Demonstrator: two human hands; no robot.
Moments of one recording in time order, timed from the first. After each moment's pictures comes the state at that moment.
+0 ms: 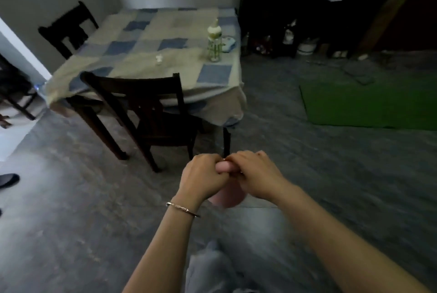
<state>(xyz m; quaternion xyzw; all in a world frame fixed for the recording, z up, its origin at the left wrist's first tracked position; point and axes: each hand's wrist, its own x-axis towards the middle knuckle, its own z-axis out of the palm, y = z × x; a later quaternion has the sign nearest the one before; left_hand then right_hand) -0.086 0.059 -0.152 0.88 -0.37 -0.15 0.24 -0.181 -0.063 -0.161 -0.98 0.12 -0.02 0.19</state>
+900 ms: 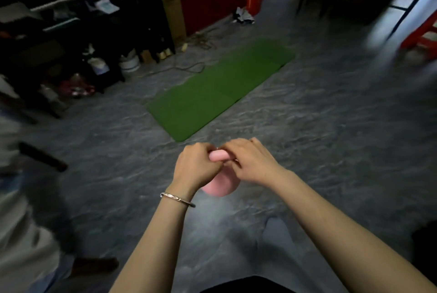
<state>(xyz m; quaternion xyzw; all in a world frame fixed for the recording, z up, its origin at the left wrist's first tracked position) -0.313 -0.598 -0.167 0.68 -0.68 -0.22 0.17 -0.471 -0.619 -0.181 -0.86 0.48 -0.10 0.14</state>
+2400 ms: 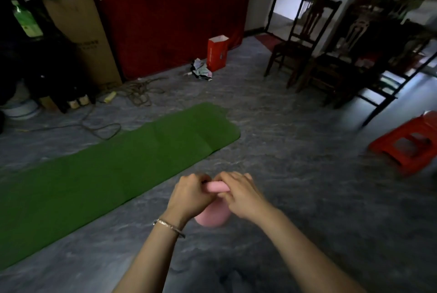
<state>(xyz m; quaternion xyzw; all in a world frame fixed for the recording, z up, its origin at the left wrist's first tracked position) -1.010 -1.476 -0.189 0.68 -0.64 -0.28 0.23 -1.168 -1.505 -0.189 -0.86 0.47 -0.09 0.20</state>
